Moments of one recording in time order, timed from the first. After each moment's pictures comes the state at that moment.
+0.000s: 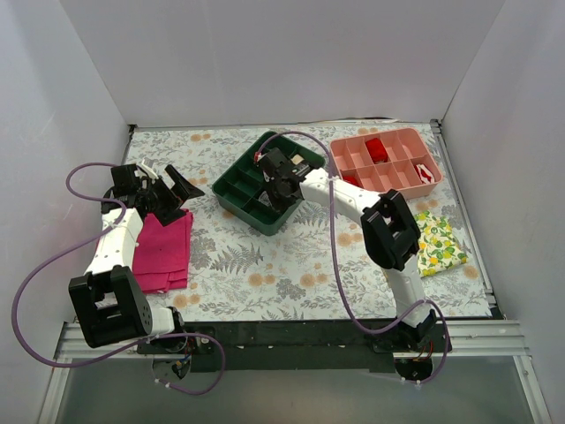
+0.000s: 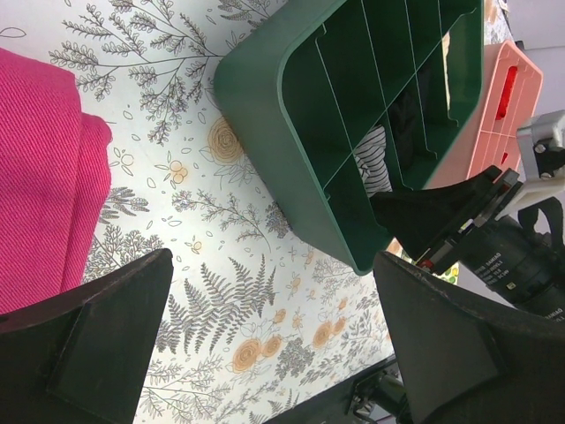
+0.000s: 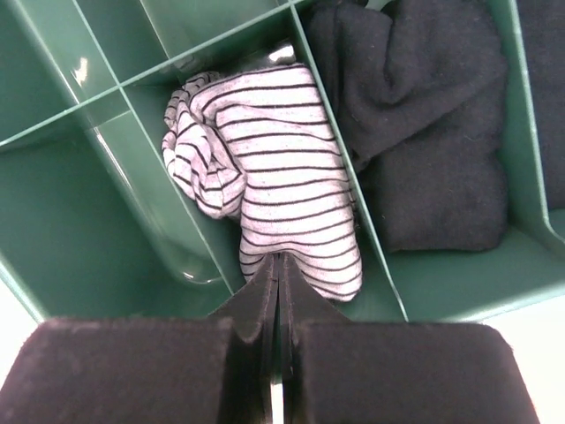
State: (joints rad) left arm 0.23 1.32 0.95 -0.47 0.59 -0.55; right arm 0.81 2.13 1.79 -0.70 0.09 0.21
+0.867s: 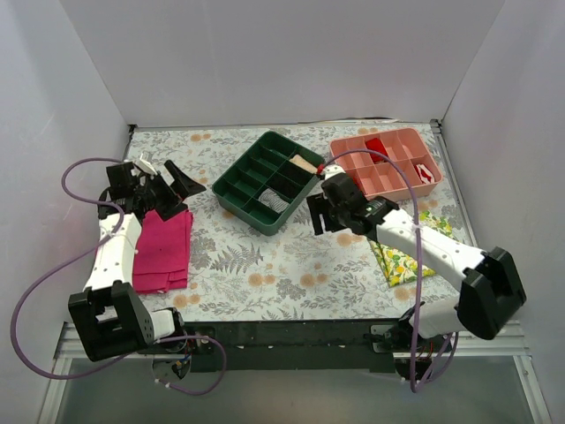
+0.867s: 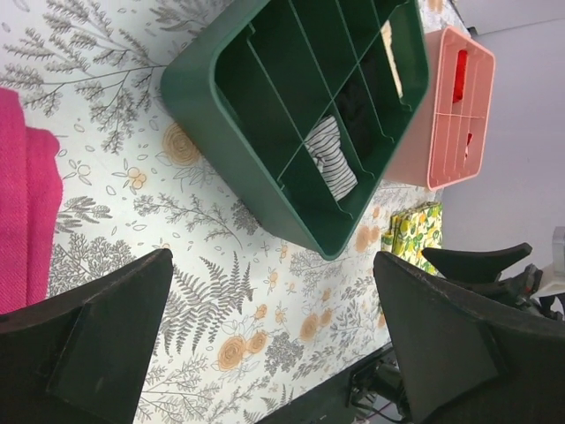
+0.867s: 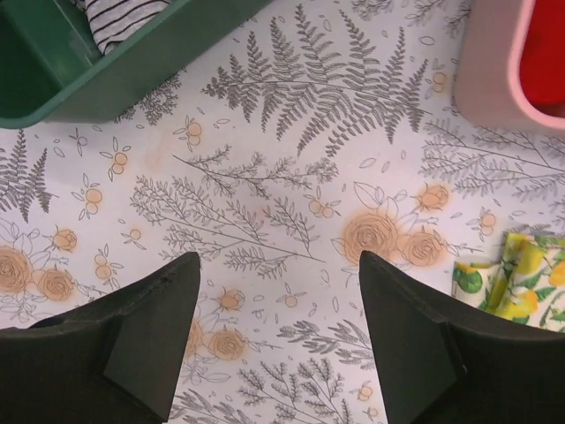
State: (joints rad) left arm 0.23 1.25 0.96 -0.46 0.65 -0.54; right arm 0.74 1.42 1.06 -0.52 0.19 0.30
